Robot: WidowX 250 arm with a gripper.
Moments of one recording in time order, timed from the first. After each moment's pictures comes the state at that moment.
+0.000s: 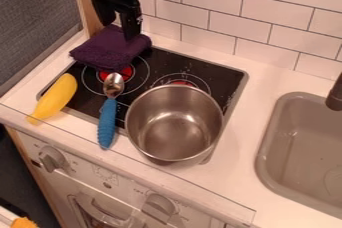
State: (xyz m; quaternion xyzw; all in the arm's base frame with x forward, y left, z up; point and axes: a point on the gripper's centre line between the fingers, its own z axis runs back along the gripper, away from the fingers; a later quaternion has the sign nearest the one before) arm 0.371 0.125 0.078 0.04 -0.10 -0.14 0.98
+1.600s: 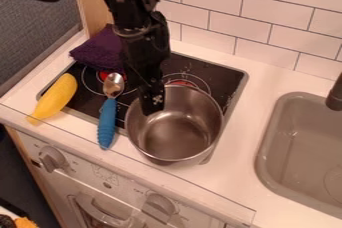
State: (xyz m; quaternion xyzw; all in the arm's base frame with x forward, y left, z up) arm 0.276 0.021 0.058 0.00 -0.07 -0.33 0.94
